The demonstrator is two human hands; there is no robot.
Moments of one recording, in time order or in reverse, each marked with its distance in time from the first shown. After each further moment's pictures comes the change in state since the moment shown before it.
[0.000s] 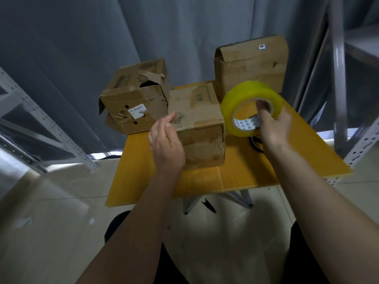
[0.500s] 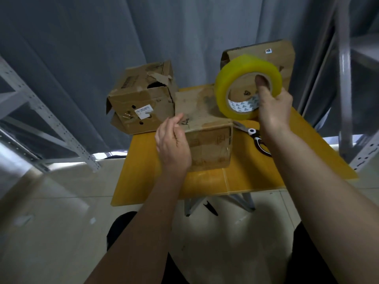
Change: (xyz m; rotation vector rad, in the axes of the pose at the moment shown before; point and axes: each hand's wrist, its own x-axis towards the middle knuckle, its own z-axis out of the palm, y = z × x) left_hand 0.003 0.000 -0.003 -0.030 -0.038 -0.009; right_hand 0.001 -0.051 0.028 0.026 -0.023 -0.060
